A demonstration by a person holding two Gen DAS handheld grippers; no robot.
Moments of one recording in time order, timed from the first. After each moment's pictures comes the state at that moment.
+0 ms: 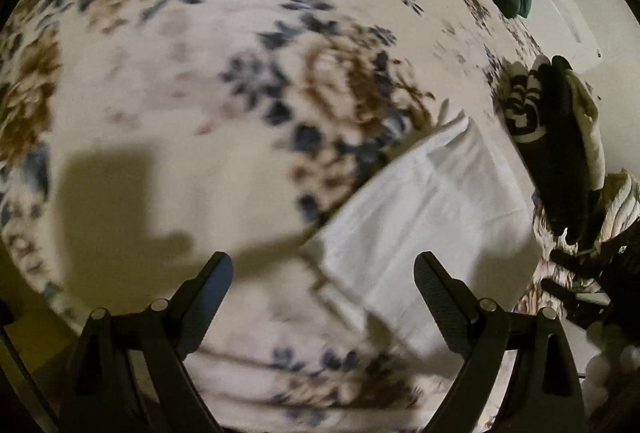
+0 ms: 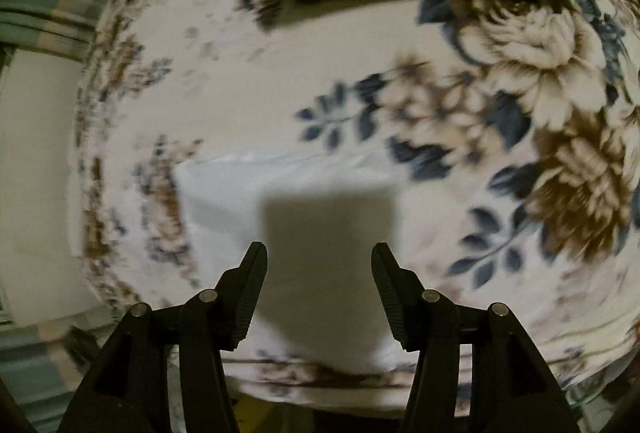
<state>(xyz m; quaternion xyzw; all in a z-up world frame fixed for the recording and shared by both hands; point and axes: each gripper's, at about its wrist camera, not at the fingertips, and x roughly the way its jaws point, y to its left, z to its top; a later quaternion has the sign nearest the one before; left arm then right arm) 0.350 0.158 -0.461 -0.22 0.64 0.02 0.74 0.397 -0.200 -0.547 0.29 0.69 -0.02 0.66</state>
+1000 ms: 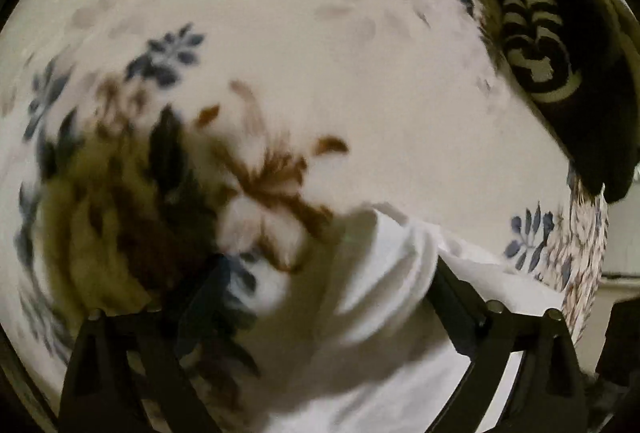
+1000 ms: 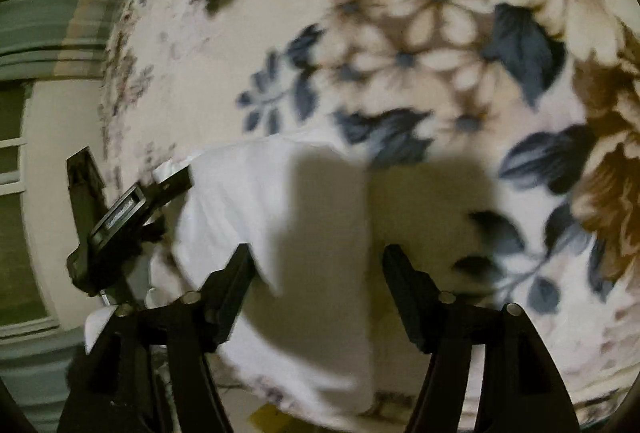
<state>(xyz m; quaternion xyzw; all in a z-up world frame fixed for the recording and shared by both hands) 0.505 0.065 -0.539 -0.07 0.71 -0.10 0.70 0.371 -0.231 -0.644 0.39 0.68 0.03 0.63</state>
